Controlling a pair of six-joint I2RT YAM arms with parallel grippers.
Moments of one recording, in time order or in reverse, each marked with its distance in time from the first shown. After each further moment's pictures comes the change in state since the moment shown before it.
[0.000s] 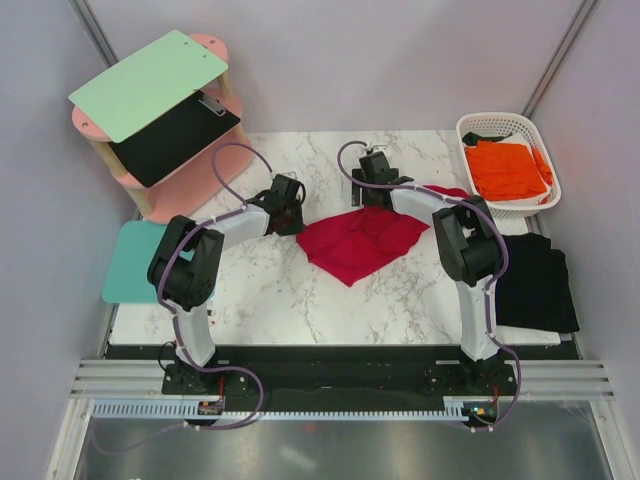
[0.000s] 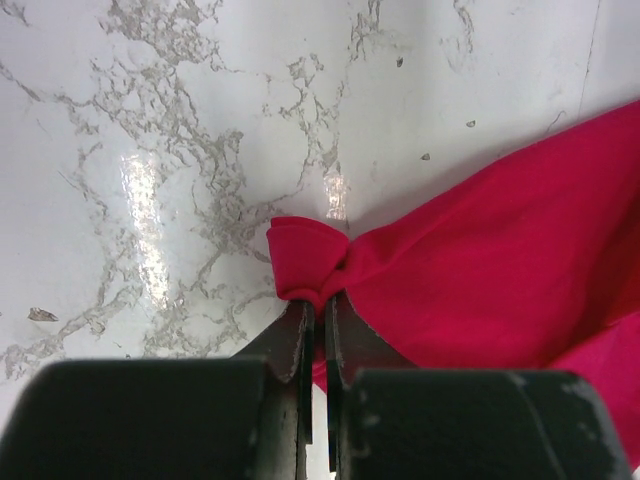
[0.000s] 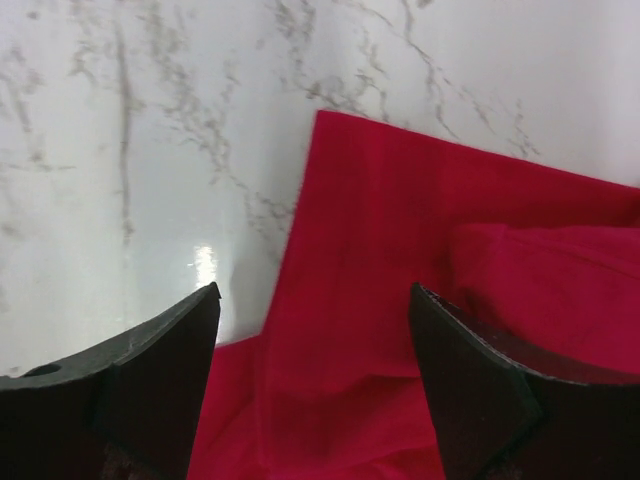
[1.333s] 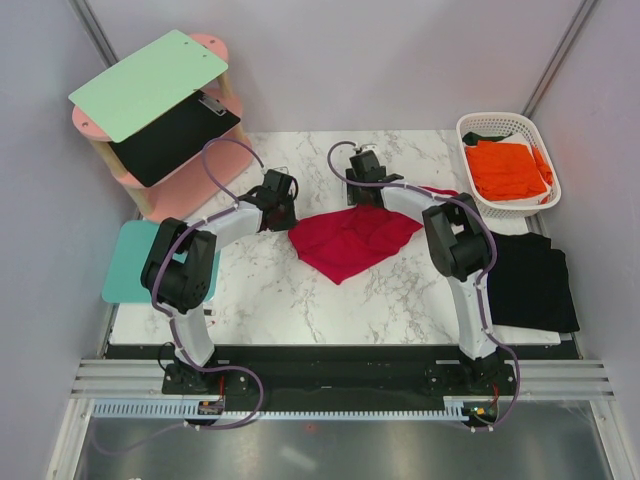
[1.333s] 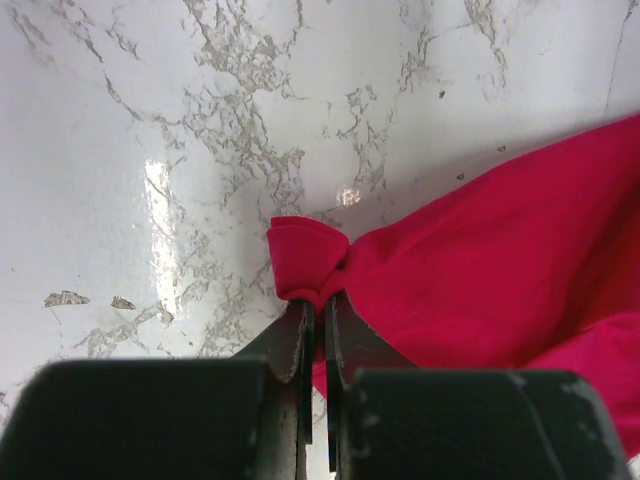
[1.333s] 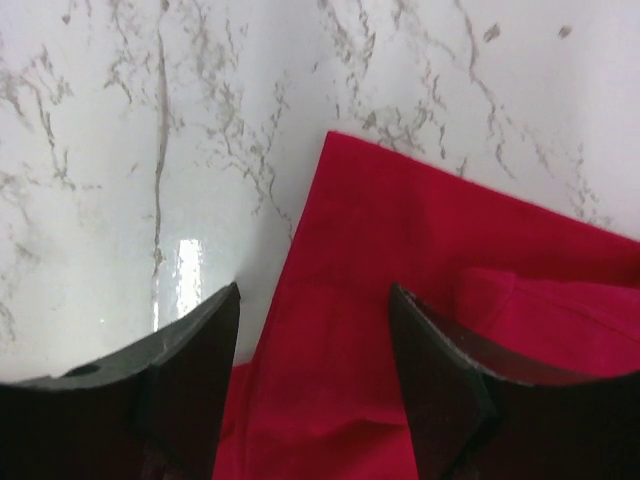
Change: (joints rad) left arm 0.036 -0.038 0.004 -0.033 -0.031 0.027; right arm 0.022 0.097 0.107 -0.034 0.027 -0.051
